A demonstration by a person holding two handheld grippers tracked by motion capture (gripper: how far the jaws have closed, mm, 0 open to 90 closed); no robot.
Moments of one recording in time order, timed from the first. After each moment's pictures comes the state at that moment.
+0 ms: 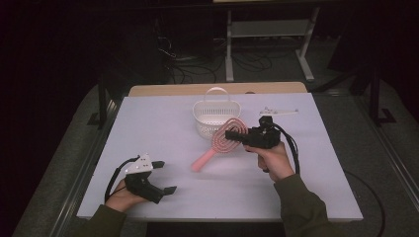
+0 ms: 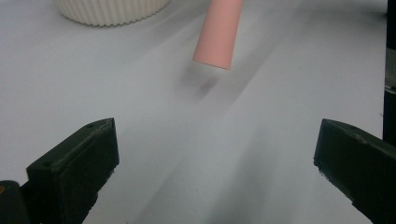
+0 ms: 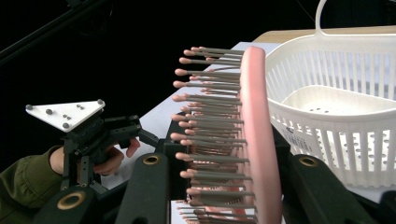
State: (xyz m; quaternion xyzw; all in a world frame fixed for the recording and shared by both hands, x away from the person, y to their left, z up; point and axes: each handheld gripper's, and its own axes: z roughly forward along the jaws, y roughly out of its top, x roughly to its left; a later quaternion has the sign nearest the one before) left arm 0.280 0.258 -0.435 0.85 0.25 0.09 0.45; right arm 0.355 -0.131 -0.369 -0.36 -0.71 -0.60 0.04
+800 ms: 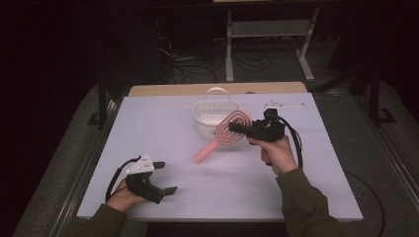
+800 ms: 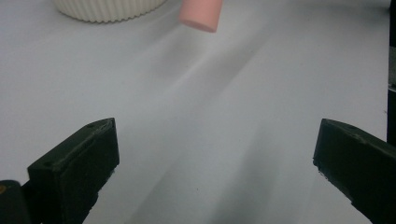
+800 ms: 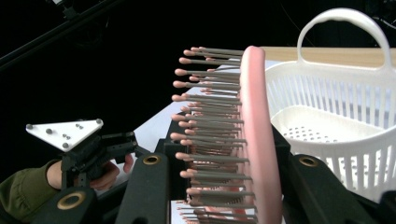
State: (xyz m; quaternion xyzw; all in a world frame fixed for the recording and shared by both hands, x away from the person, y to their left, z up) left arm 0.281 0.258 -0.437 0.85 0.25 0.09 0.45; right arm 0.363 -0.140 -0.352 -0.37 -0.70 -0.61 0.02
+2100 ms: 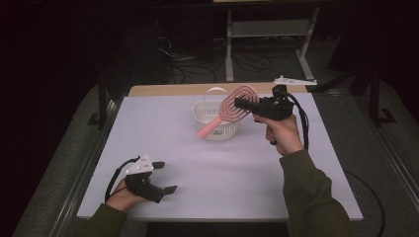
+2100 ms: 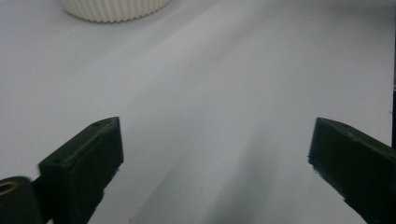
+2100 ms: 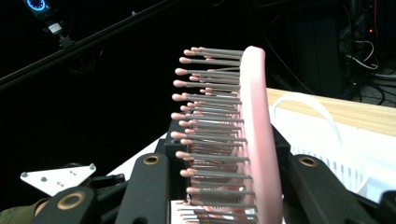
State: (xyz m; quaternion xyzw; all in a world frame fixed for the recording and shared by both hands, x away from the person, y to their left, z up) left arm 0.280 0.259 -0.437 0.85 0.25 0.09 0.45; right arm 0.386 -0.153 -0.301 -0.37 -0.69 -0.63 -0.02
